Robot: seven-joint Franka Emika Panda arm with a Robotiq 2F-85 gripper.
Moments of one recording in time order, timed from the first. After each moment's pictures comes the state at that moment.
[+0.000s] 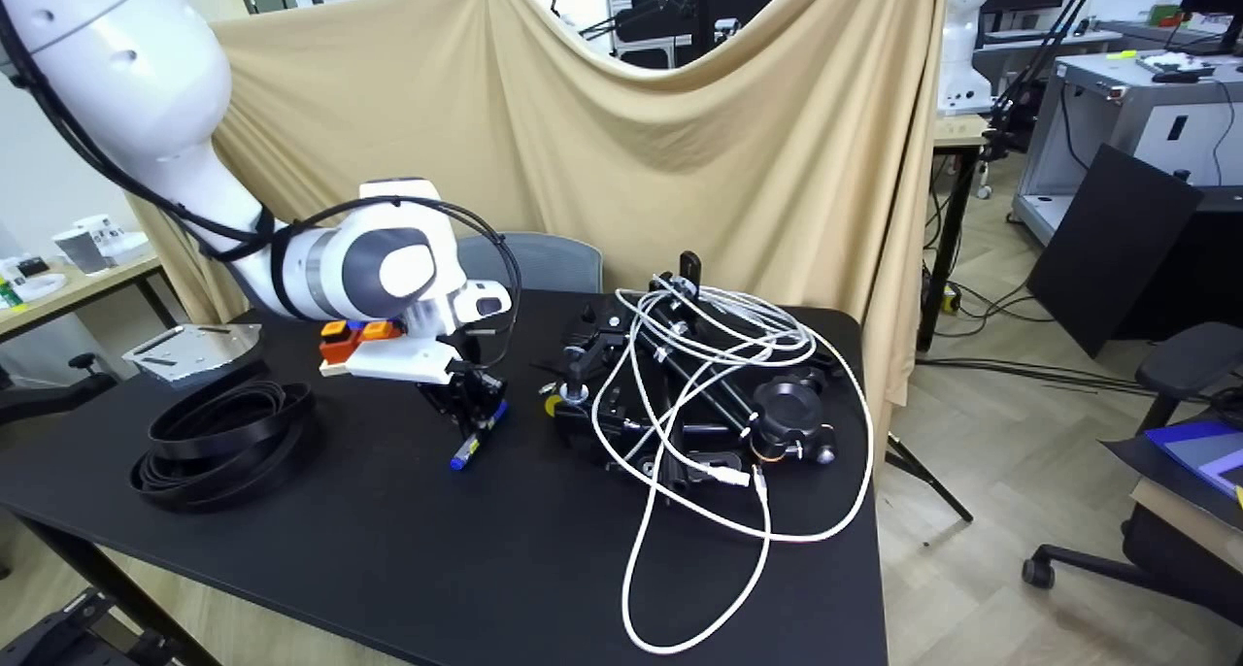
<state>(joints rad) 0.05 0.50 -0.06 -2.21 -0.07 2.64 0.02</state>
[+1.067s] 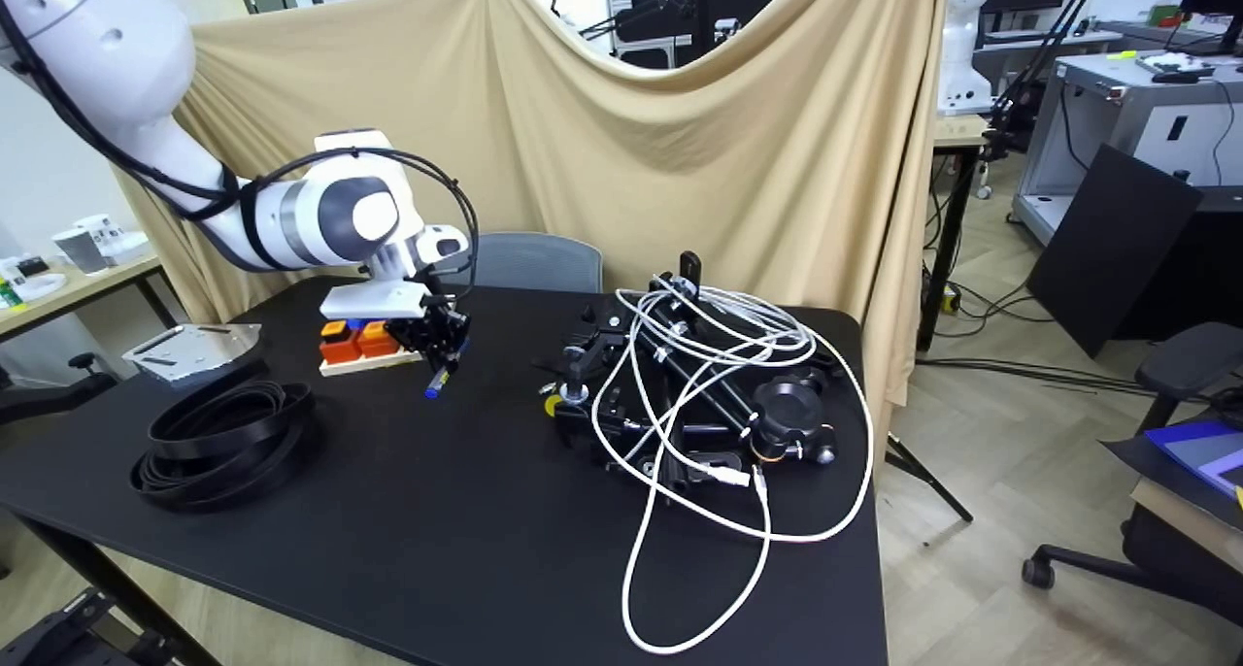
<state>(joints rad) 0.12 0.52 0.03 -2.04 -0.07 2.60 0.02</state>
